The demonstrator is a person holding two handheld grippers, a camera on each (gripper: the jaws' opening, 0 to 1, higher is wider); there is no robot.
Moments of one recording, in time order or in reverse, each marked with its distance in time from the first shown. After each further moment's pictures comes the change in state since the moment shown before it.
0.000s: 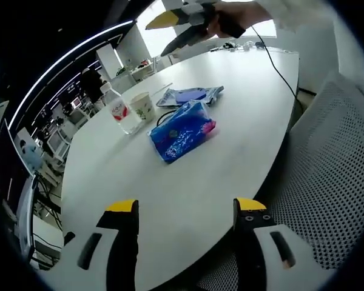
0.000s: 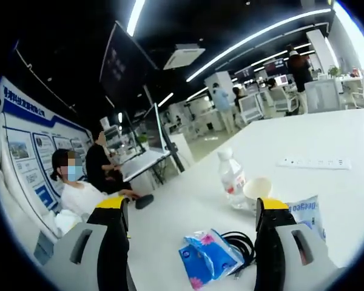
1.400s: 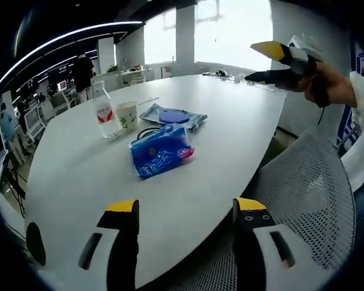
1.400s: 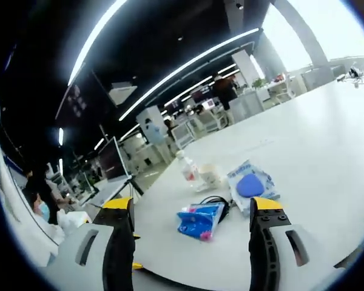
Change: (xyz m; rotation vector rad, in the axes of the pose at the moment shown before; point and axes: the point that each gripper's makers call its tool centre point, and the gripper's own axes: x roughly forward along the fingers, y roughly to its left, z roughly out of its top) left arm -0.010 -0.015 0.029 -0.241 -0.123 -0.249; right arm -0.146 0.061 -0.061 0.201 -0.259 -0.515
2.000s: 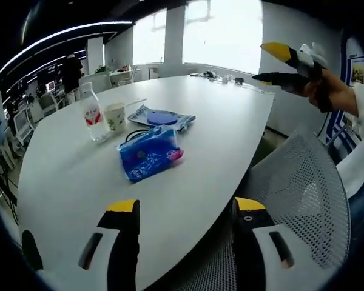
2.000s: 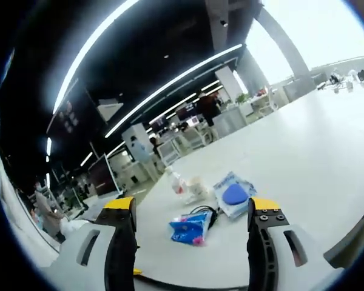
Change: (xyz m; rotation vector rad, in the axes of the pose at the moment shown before) left arm 0.000 -0.011 0.001 0.030 -0.001 -0.077; right arm -0.032 -0.013 0.017 0.034 -0.115 -0.094
